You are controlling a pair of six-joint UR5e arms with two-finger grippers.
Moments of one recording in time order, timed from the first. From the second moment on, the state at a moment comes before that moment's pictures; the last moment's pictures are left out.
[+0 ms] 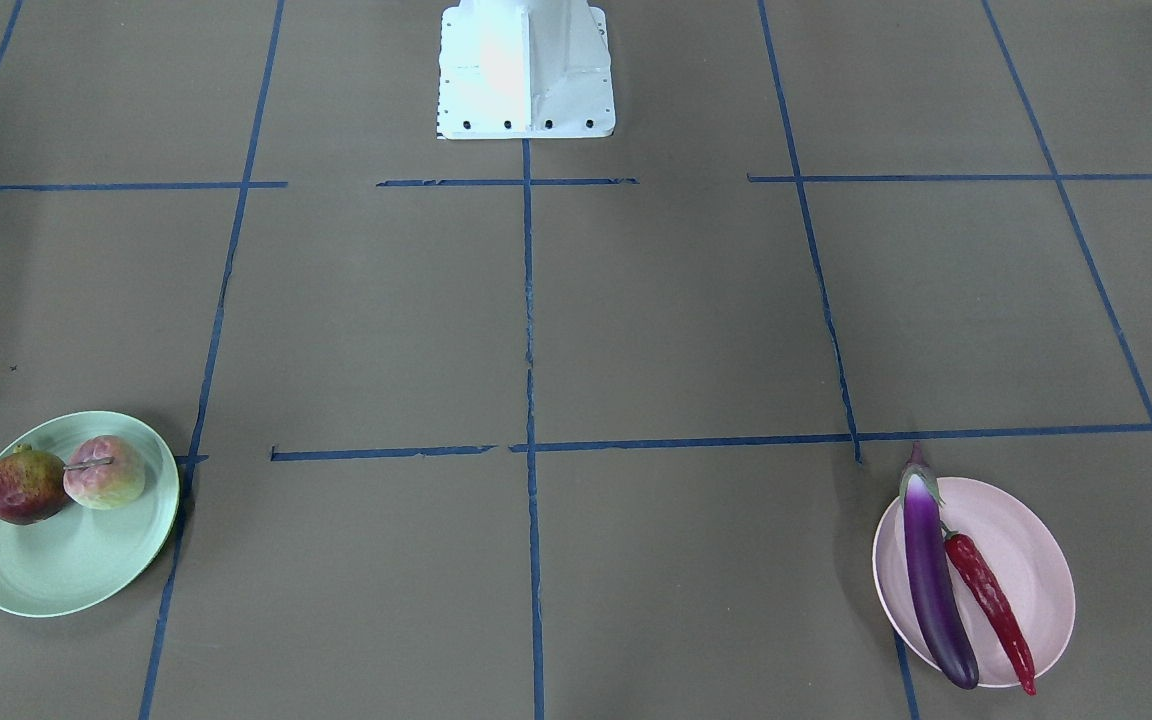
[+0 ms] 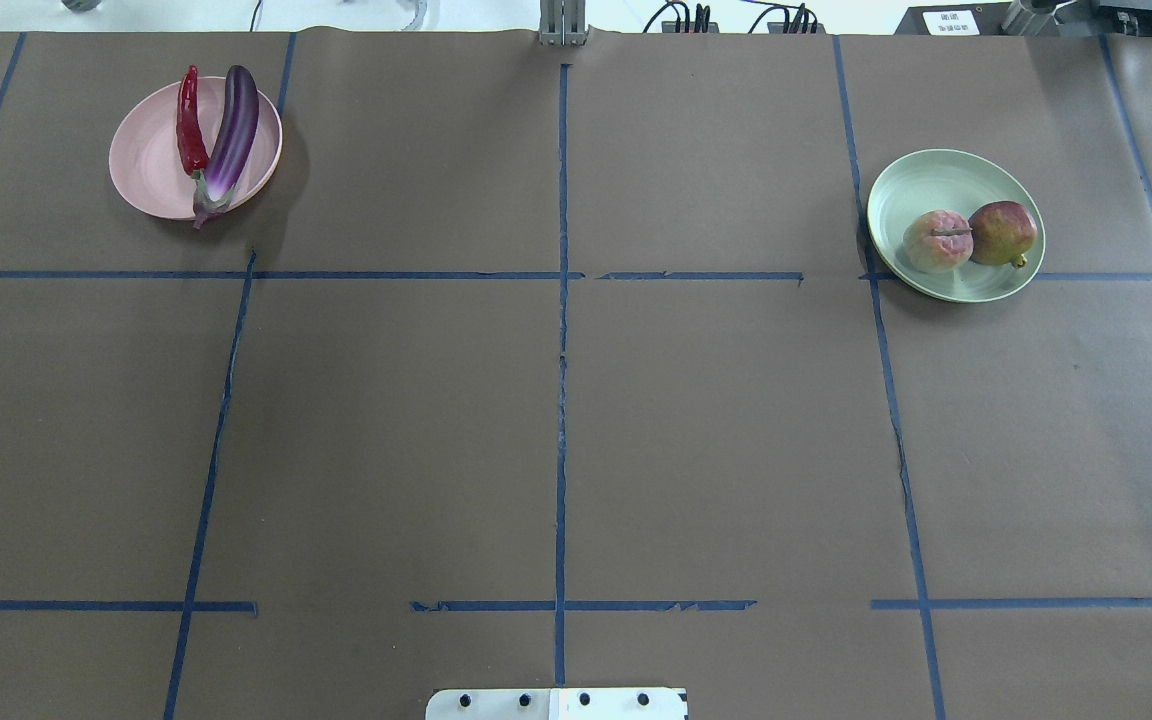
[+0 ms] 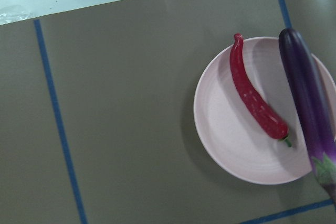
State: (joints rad) left arm -1.55 -2.13 -1.18 -1.46 -2.35 0.25; right arm 1.54 -1.68 1.80 -1.64 2.36 -0.04
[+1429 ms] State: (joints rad) left arm -1.64 -1.54 -1.72 -1.37 -2.29 0.14; right arm 1.54 -1.67 1.81 -1.65 2.34 -0.02
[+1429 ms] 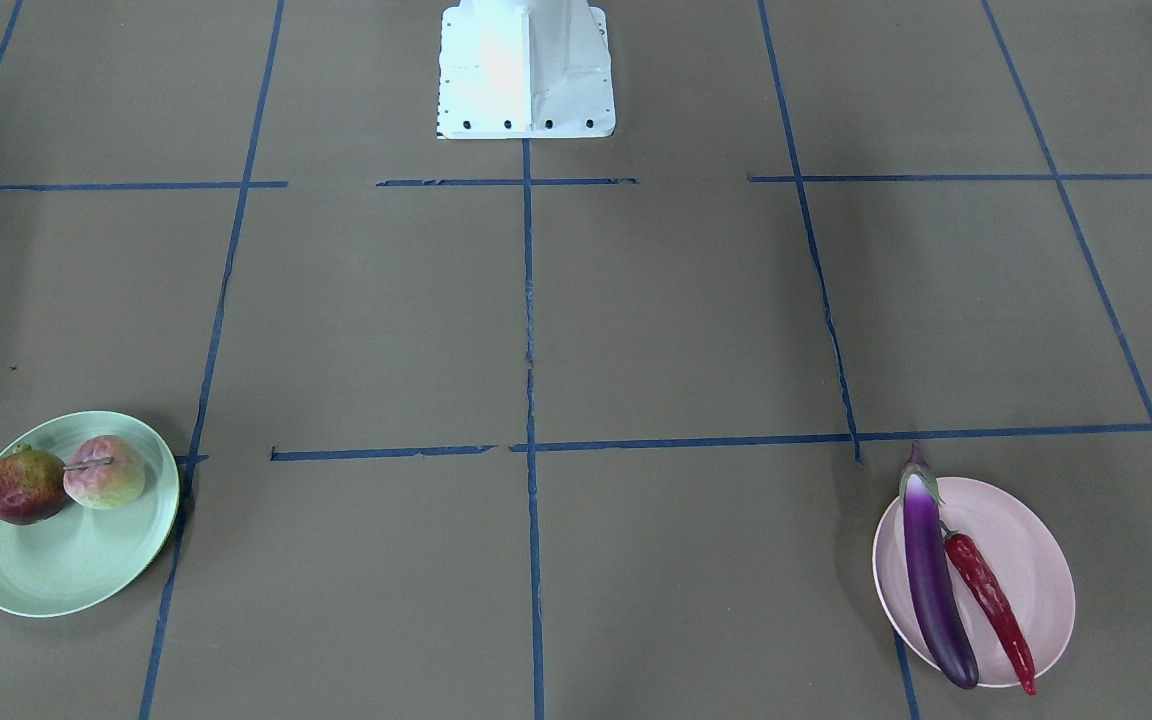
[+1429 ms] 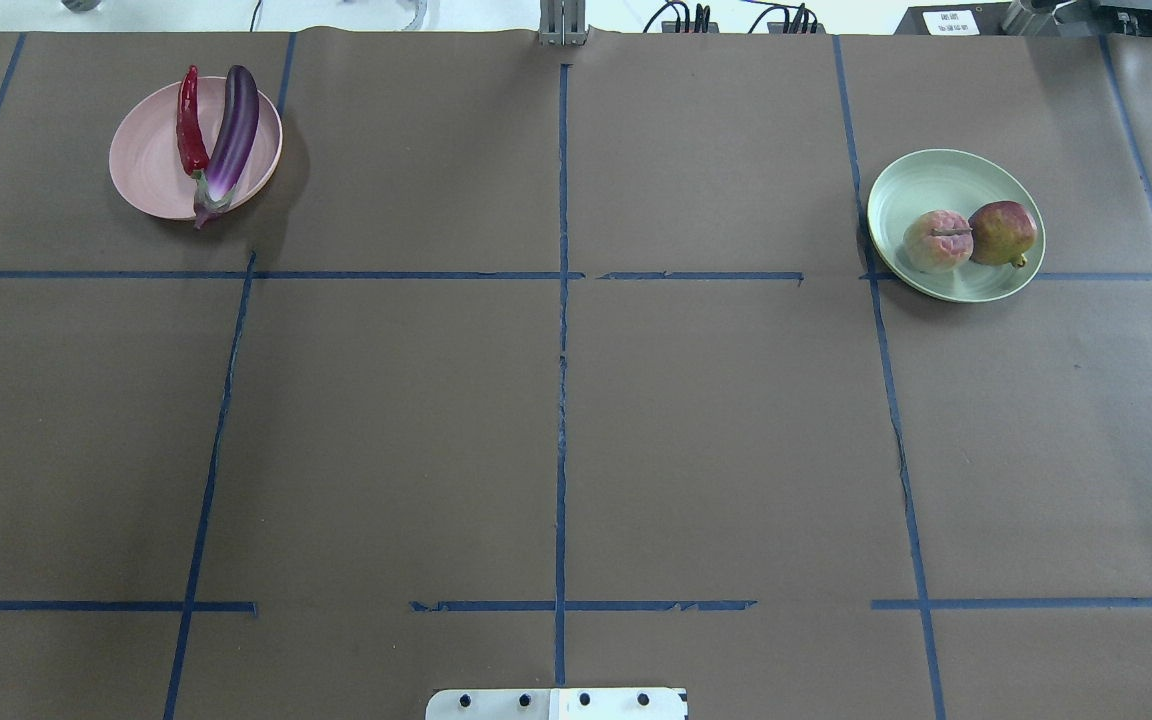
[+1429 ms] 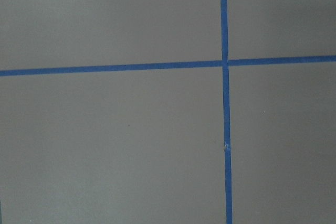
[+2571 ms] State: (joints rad) left arm -1.63 -1.54 -1.74 -1.41 -2.28 0.15; right arm 1.54 -1.73 1.81 -1.64 2.30 -0.02
